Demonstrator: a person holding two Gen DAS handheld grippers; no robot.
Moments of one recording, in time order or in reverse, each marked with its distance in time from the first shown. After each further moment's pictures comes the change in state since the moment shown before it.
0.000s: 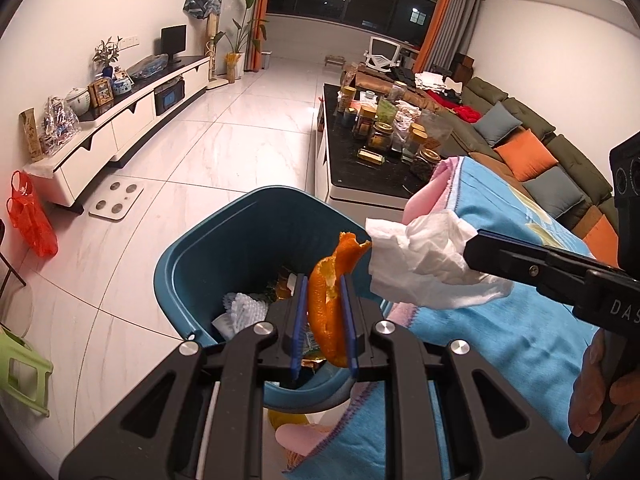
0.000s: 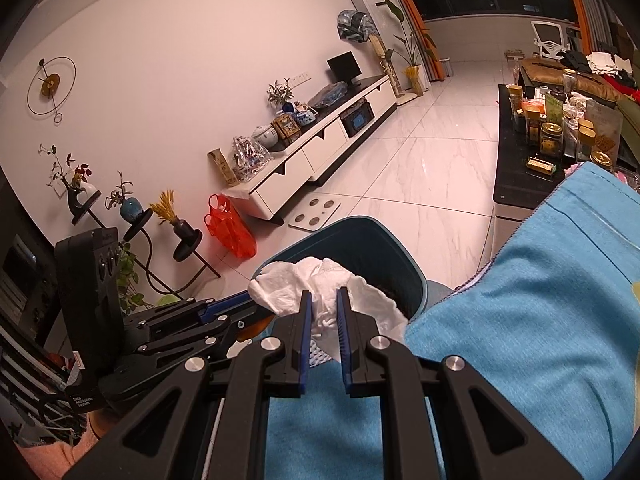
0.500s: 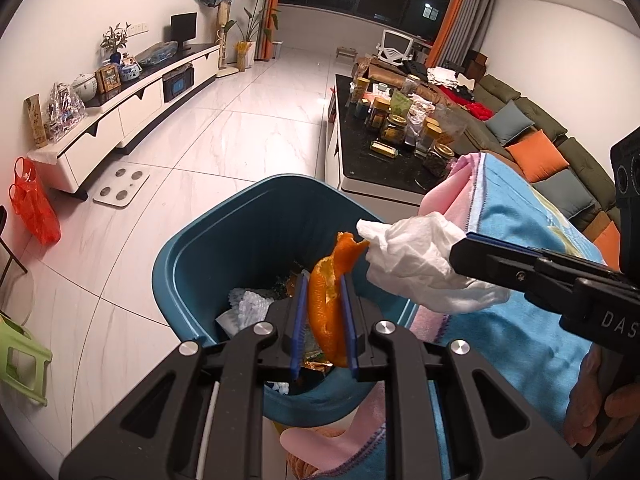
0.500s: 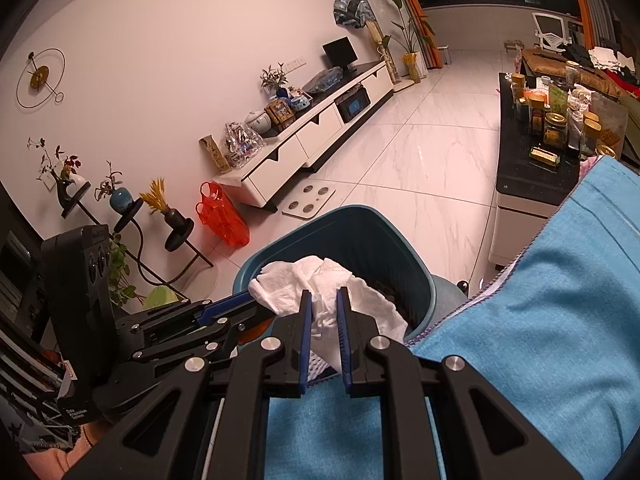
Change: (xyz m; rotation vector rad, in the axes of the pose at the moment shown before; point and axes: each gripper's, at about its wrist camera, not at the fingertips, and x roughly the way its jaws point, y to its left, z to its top) left arm 0.034 0.003 0.003 -0.036 0.037 0.025; right arm 0.035 0.003 0.005 0.001 0.055 -0.021
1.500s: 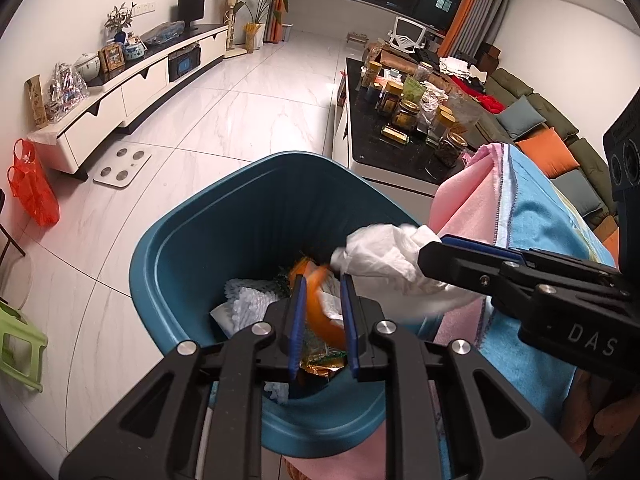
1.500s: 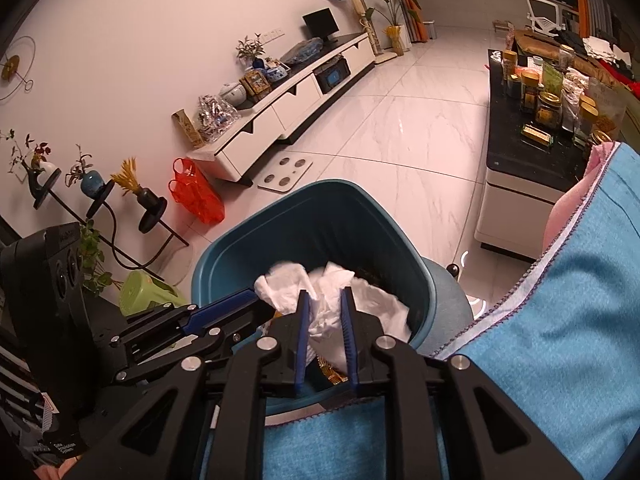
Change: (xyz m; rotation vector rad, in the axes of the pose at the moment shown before) left arm 0.048 0.010 0.002 -0.041 0.060 0.010; right arm 0.052 0.004 0.011 0.023 0.110 -0.089
